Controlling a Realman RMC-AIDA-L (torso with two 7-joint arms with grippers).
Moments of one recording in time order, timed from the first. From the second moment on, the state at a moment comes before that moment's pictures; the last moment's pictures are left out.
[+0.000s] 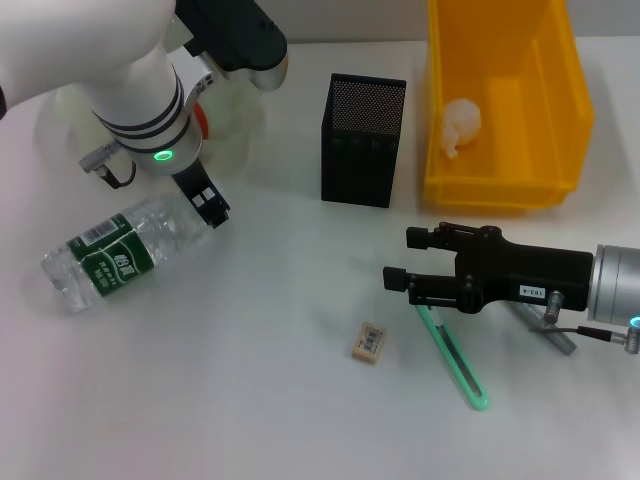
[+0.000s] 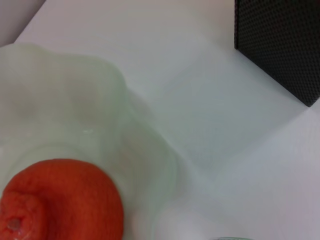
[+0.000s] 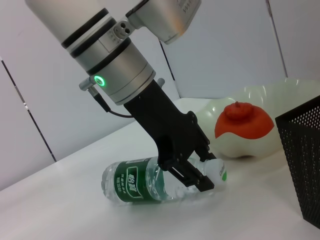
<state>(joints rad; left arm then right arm) -0.93 -2.08 1.63 0.87 2.83 1.24 -2.70 0.50 2.09 -0.86 -0.39 -1.80 -1.40 1.23</state>
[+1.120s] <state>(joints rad) -0.83 -2.08 1.64 1.29 2.79 1.40 -2.72 0.50 2.08 -0.86 -0.40 -1.77 -1.40 1.22</state>
